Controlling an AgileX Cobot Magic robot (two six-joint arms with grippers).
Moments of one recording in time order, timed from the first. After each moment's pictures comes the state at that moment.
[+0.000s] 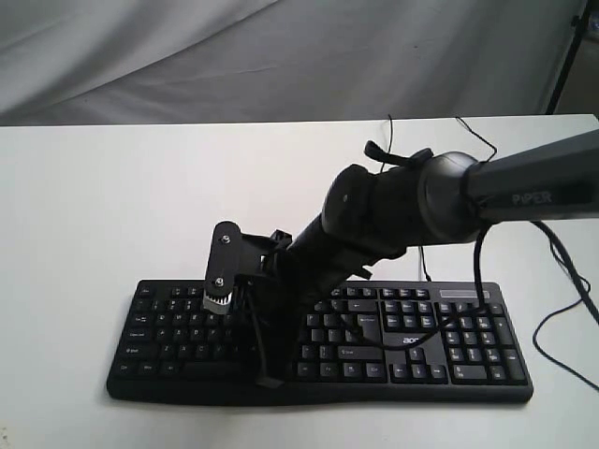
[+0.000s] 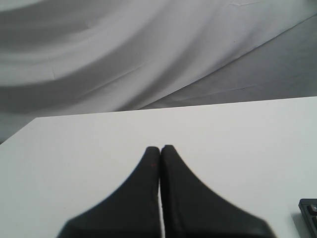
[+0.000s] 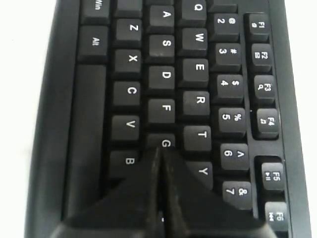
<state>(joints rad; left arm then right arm) 0.13 0.00 -0.01 0.03 0.19 0.09 0.43 2.06 -1.22 0.81 0.54 -1.51</state>
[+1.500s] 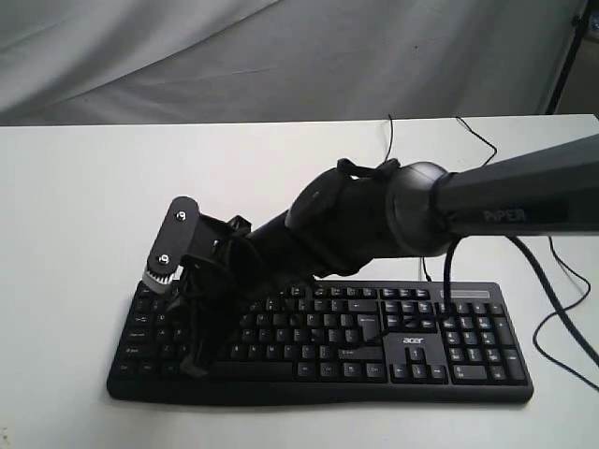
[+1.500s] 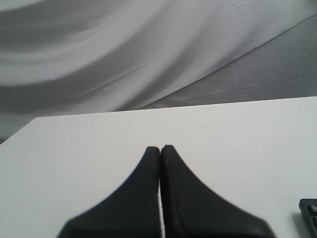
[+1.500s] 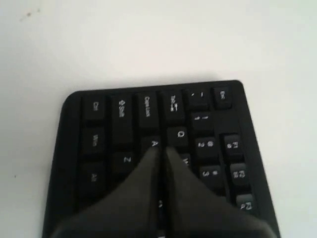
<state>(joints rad) 0.13 0.00 -0.01 0.03 0.19 0.09 0.51 2.07 -1.27 1.20 0.43 -1.71</state>
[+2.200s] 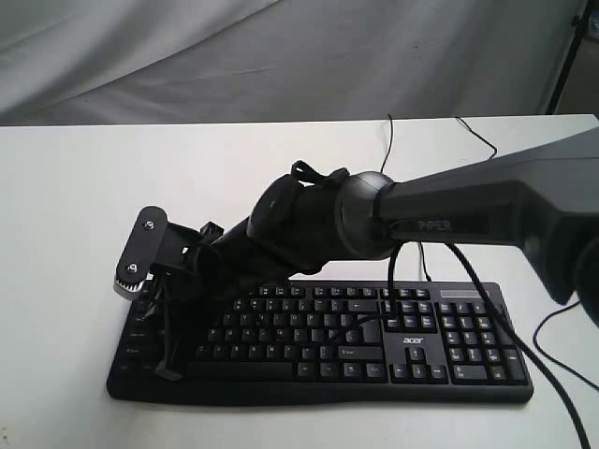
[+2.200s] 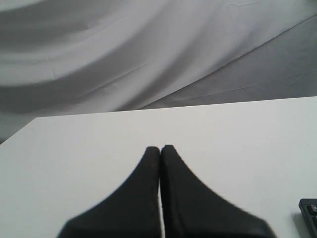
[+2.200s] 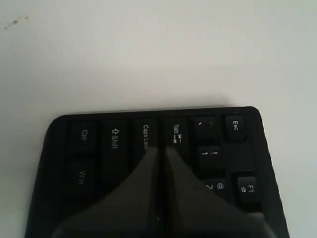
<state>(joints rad) 0.13 0.00 -0.01 0.03 0.19 0.09 0.55 2.19 -1.41 1.08 0.44 -1.59</state>
